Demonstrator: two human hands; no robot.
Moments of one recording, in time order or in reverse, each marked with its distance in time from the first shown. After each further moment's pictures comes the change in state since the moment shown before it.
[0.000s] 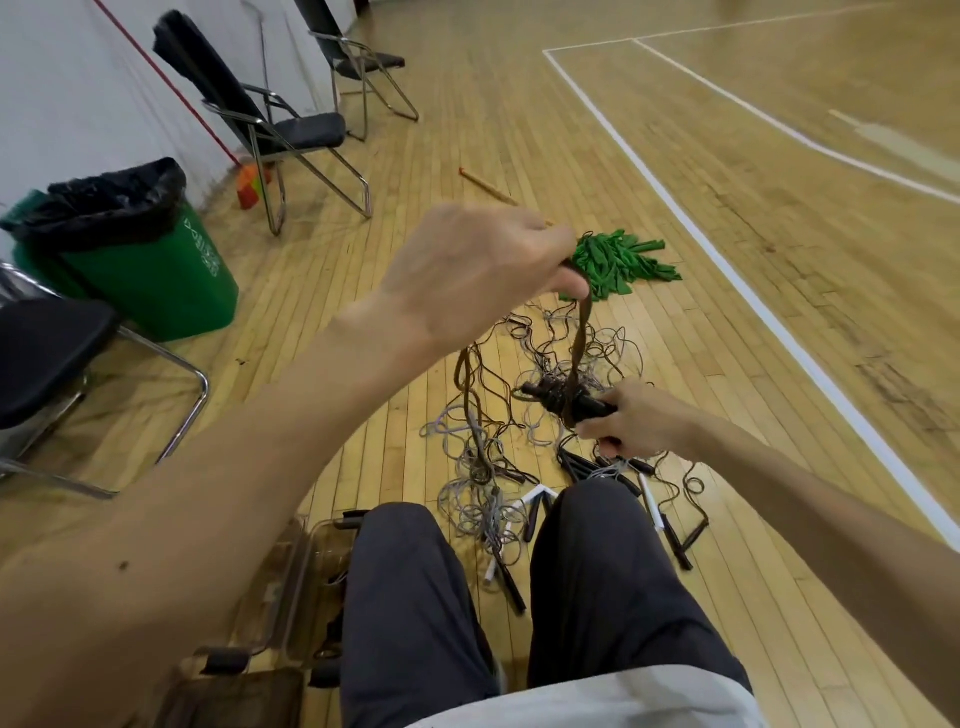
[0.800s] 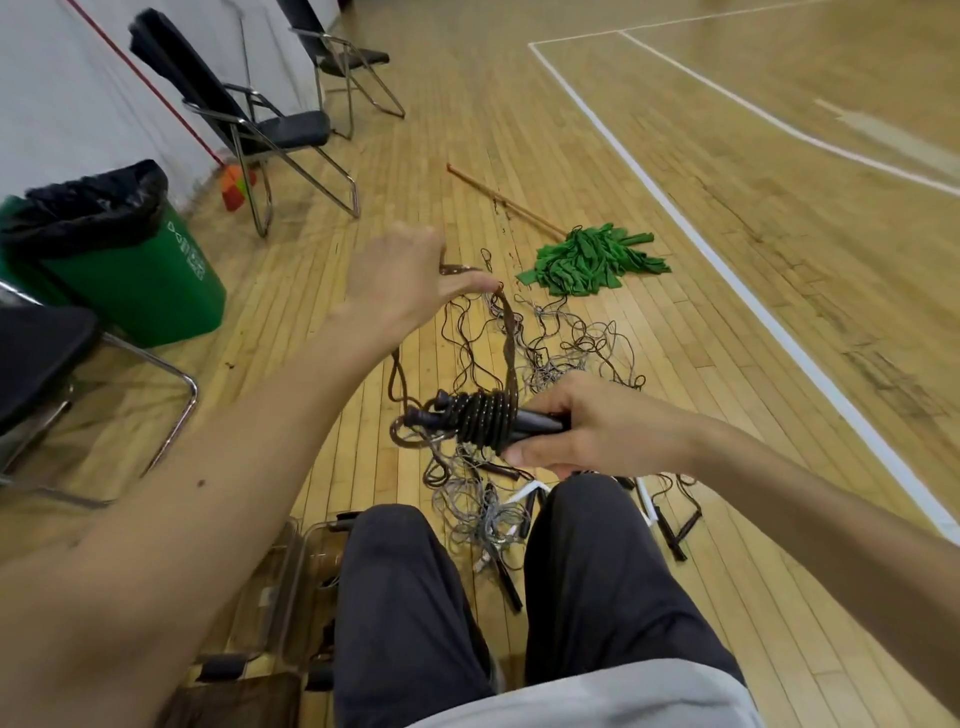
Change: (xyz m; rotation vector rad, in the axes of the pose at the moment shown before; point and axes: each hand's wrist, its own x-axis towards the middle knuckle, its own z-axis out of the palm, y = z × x) left_hand -0.029 -0.053 0.065 0.114 -0.304 -0.747; right_hand -0.066 -0.062 0.005 0.013 -0.188 -0.548
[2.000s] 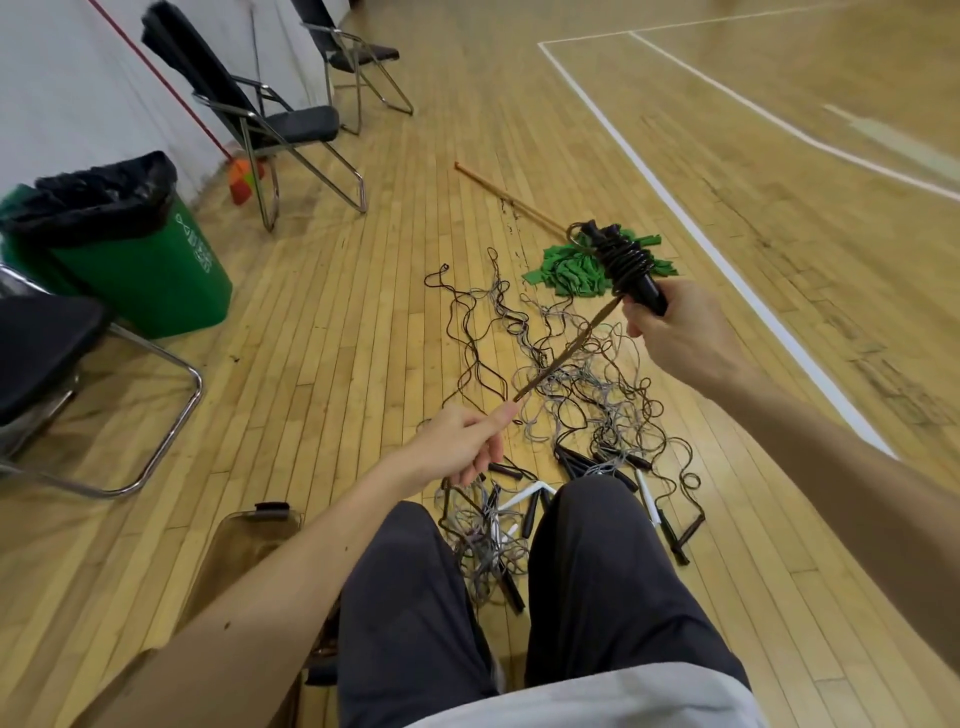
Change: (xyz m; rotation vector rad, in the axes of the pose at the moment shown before) left_hand -0.119 0.016 0.076 -1.038 -0.762 -0.371; right_hand 0.019 0.051 -0.057 -0.123 0.849 0.285
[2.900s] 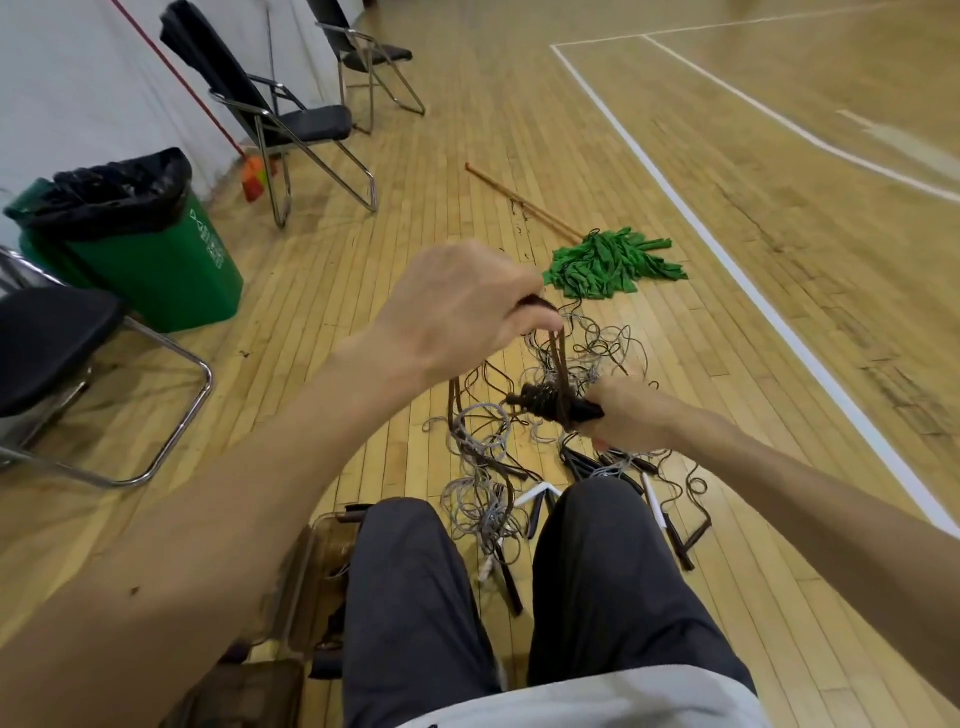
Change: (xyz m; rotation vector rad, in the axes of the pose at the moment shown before) left_hand -0.041 0.124 -0.053 0.978 0.546 0.953; right_hand -0.019 0.006 0.052 -0.515 -0.688 0.062
